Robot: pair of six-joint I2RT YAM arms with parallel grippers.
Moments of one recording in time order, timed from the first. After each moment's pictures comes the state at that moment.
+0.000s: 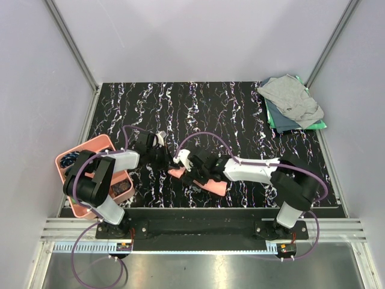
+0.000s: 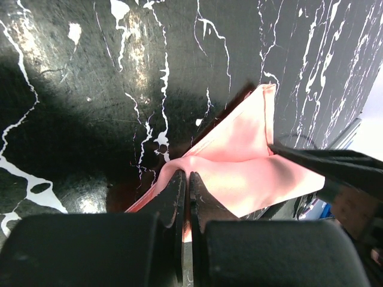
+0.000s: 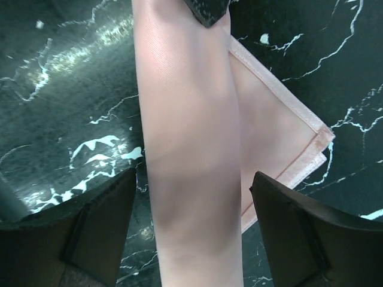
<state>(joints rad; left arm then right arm) -0.32 1.60 0.66 0.01 0.59 -0.62 1.00 1.69 0.97 -0.21 -0.02 -0.10</state>
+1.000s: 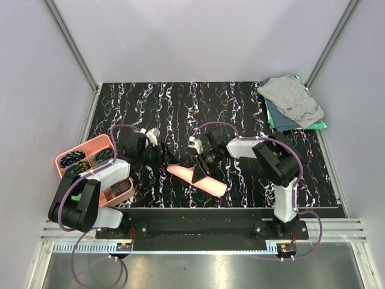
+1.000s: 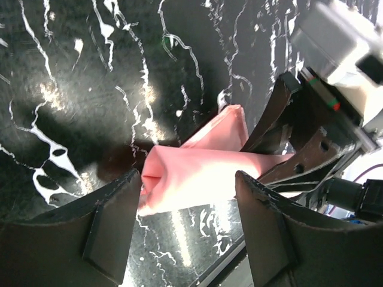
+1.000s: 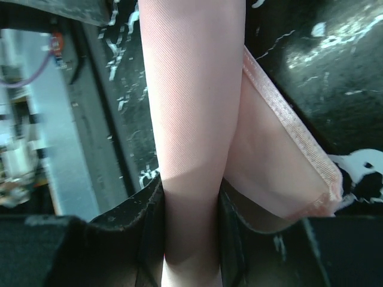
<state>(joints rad) -0.29 1.35 0.56 0.02 0.54 -0.57 0.66 1.97 1.09 -0.23 -0.89 0.02</state>
